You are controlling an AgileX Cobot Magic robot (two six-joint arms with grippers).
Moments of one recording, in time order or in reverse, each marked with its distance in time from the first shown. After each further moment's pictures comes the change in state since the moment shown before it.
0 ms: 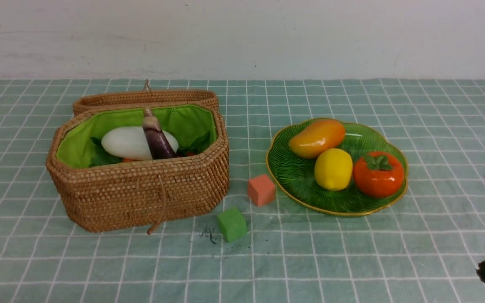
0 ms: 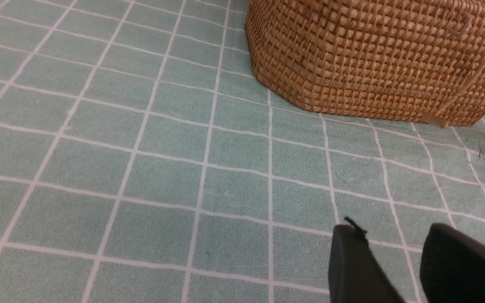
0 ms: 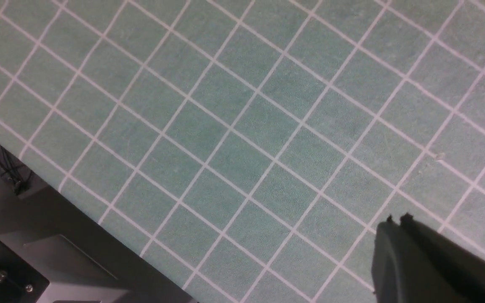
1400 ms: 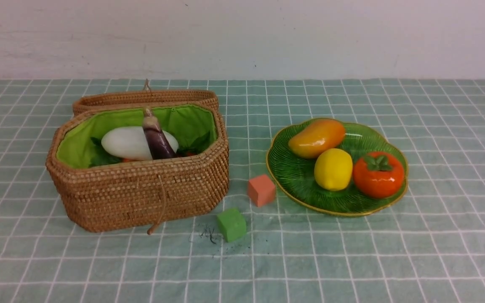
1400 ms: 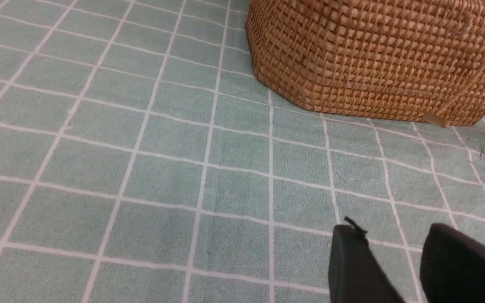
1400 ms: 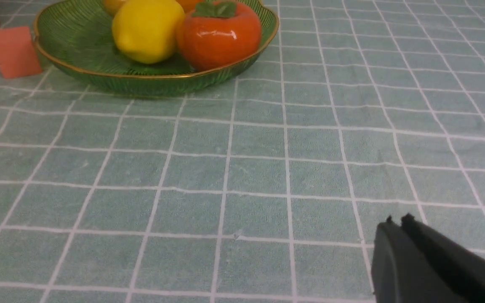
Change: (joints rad) right arm -0.409 -0.995 1.025 -0.004 -0.851 0.031; left arm 0.000 0.000 0.002 0.002 0.000 0.000
